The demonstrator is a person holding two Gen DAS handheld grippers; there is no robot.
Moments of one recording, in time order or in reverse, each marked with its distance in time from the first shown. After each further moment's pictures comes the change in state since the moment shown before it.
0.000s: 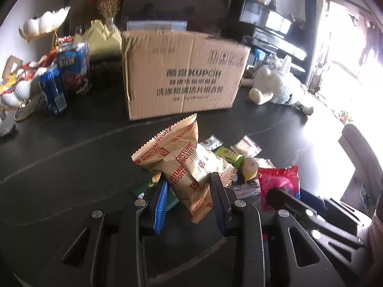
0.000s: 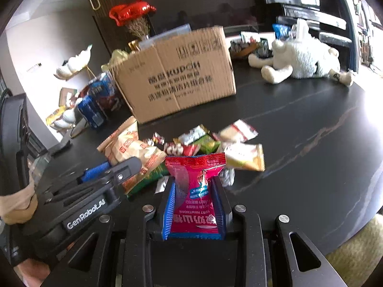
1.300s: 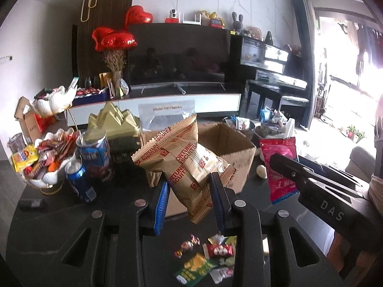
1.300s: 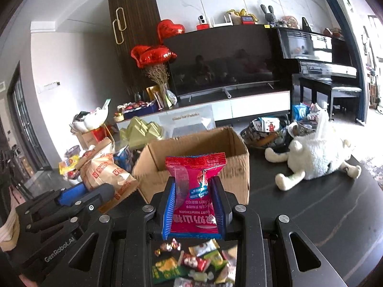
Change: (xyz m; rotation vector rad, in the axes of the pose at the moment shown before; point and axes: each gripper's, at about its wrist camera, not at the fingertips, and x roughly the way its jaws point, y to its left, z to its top) left arm -0.067 0.007 0.128 0.074 -0.259 0.088; right arm -0.027 0.036 0.154 -0.111 -0.257 0.062
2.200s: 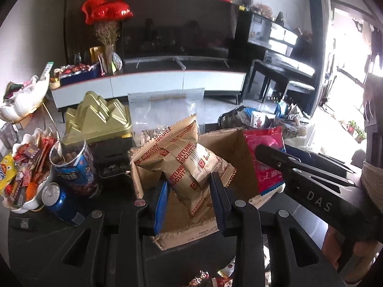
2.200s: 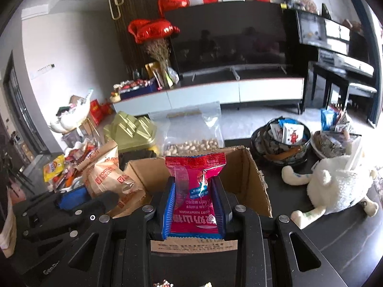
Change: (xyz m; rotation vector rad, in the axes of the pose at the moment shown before) left arm 0.122 0.029 0.072 -0.037 0.205 -0.035; right arm 0.132 -0.007 0.077 -0.032 0.196 0.010
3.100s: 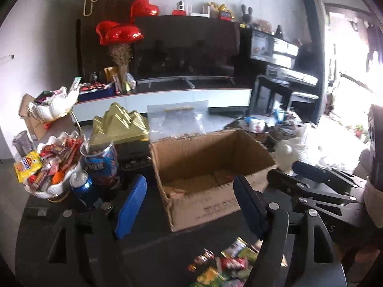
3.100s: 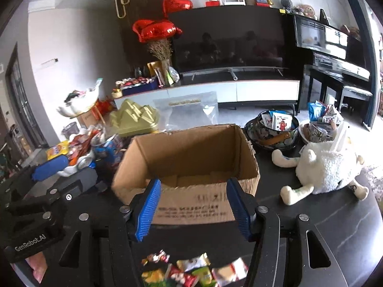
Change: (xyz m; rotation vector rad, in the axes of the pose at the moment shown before) left arm -0.089 -0.014 -0.058 0.022 -0.144 0.063; right arm -0.072 0.008 -0.063 -0.037 -0.054 -0.017
